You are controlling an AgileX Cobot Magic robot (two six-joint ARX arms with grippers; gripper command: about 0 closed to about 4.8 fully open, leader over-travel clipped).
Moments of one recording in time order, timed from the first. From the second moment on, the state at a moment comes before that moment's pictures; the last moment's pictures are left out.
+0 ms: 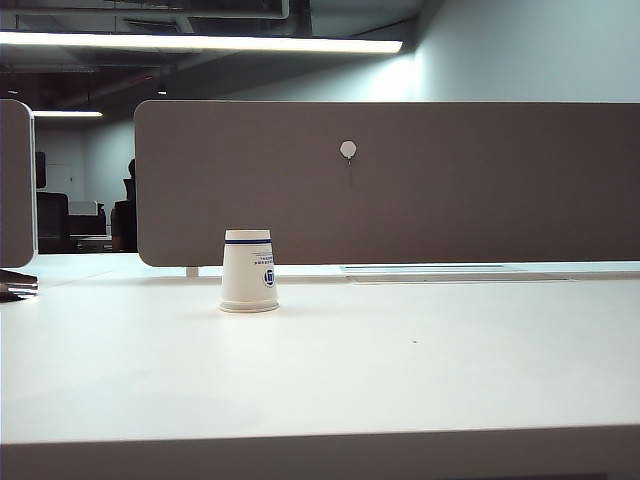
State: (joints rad) left arm 0.02 0.01 0.01 -0.07 0.36 -0.01; right arm 0.14 0.39 0.41 -0.05 0.11 -0.16
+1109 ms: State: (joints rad) left arm 0.02 0.01 0.01 -0.06 0.38 -0.02; right arm 0.10 0.04 0.33 -0.21 0.15 0.05
